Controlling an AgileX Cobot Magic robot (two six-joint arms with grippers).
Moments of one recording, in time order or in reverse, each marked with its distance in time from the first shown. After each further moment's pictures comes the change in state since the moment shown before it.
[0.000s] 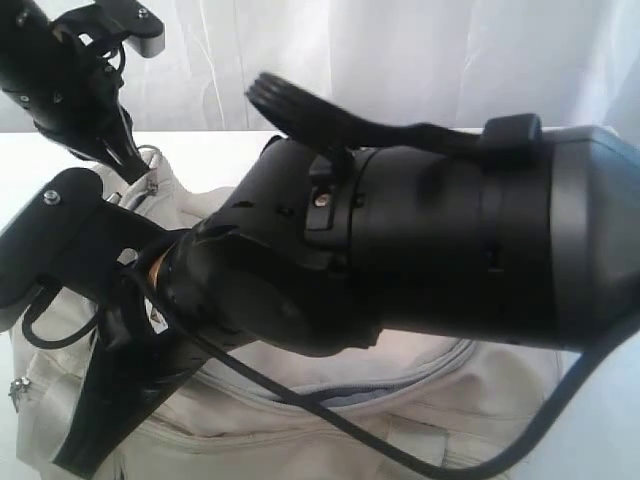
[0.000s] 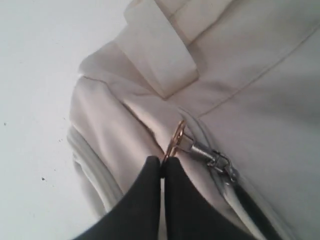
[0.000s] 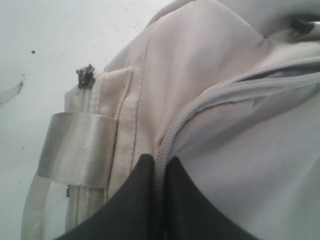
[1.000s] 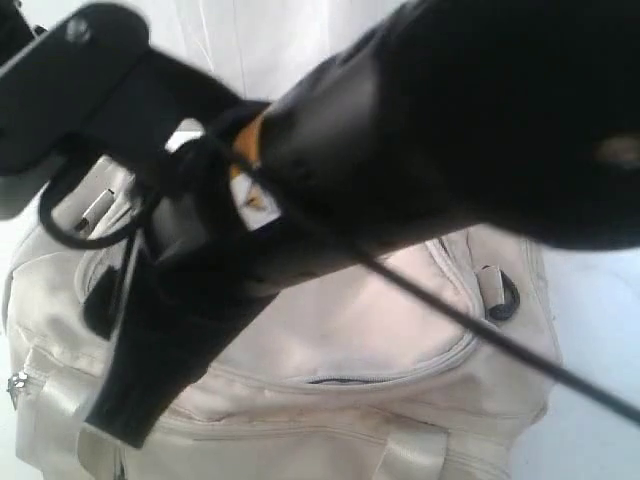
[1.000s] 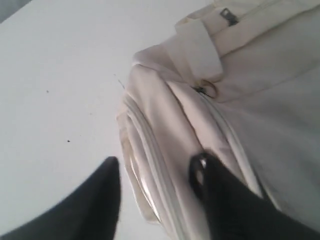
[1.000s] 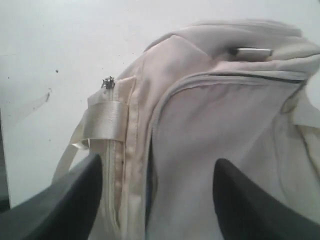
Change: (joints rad) left arm 0.086 -0.163 -0.104 -0.049 0.189 -0.122; right arm 0.007 -0.260 -0.032 -0.017 0.209 -0.027
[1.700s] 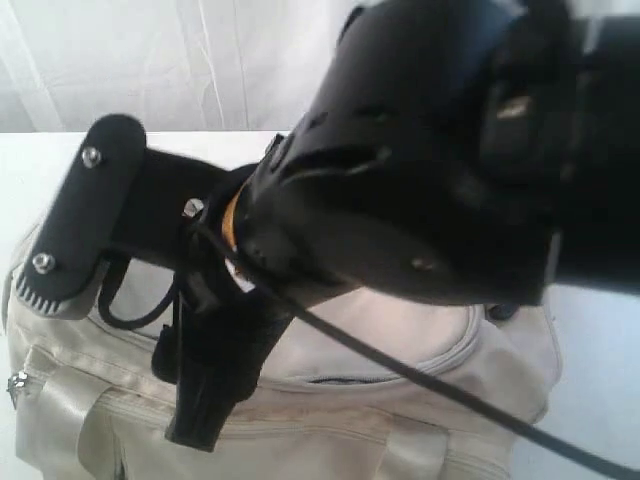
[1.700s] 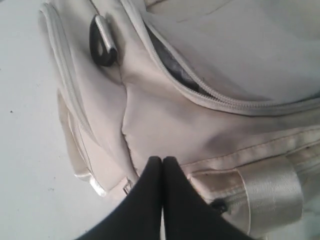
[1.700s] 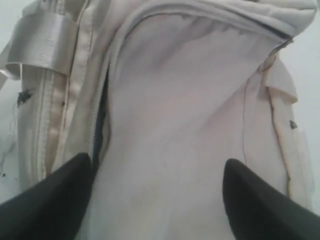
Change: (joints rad) left arm 0.000 -0.789 0.936 -0.193 -0.432 0.128; right arm 0.002 0.101 0.018 -0.238 0.078 0.006
